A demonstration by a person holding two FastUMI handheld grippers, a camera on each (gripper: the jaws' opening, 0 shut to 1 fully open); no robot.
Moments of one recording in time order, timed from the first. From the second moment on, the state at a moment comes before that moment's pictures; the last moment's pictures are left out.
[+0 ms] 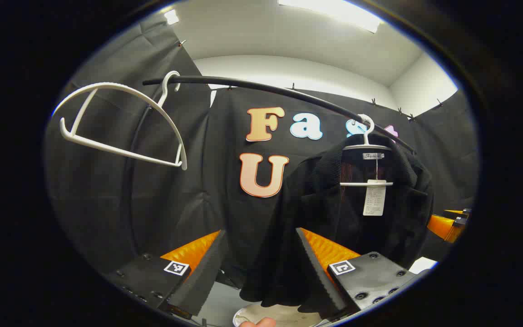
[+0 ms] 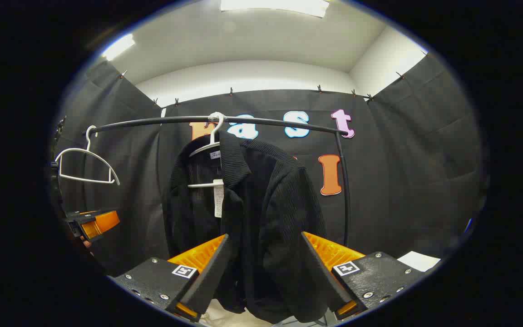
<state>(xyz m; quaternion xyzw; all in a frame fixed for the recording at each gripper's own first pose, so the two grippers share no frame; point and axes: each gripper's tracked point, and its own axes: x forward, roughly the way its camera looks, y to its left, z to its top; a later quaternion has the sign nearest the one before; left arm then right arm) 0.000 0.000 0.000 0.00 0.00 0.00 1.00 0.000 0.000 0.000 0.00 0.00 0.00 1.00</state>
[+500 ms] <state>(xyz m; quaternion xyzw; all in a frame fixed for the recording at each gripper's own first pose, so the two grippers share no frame) 0.000 -0.002 -0.001 0.00 0.00 0.00 1.00 0.000 0.003 -0.008 0.00 0.01 0.00 1.00</state>
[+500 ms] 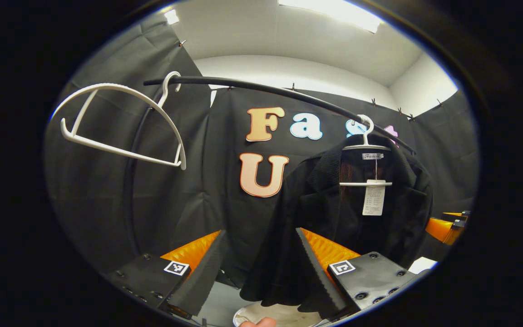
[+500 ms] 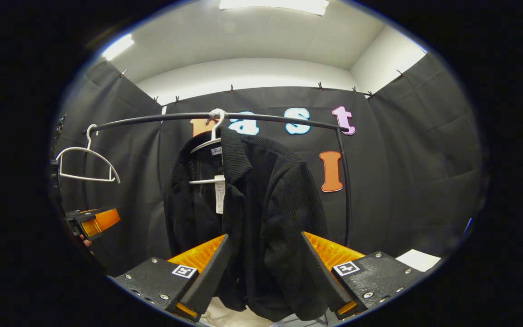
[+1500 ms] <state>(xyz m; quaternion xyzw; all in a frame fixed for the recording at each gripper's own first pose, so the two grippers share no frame) -0.012 0.013 -0.010 -0.01 0.01 0.01 1.00 0.016 0.036 -0.032 0.01 0.04 0.04 1.00</state>
